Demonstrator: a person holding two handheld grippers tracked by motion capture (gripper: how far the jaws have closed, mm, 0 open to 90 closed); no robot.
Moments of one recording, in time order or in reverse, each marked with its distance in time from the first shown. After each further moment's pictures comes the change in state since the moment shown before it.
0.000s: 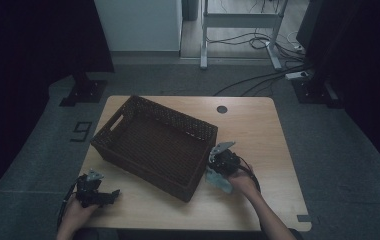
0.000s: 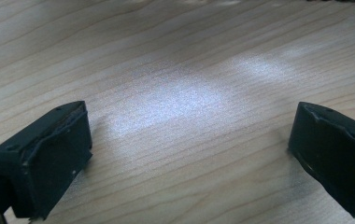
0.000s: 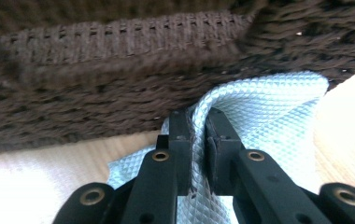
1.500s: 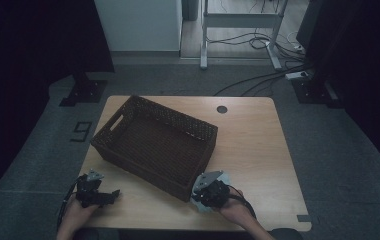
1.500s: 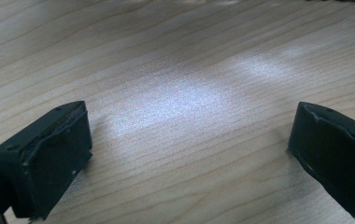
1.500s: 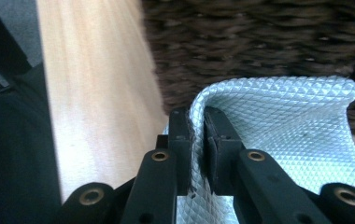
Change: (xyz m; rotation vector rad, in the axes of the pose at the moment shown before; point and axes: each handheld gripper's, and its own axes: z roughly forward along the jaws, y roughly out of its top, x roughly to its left) left arm 0.000 0.000 0.000 0.001 -0.001 0.002; right arm 0.101 -0.012 -0.020 -0.012 0.217 -0.139
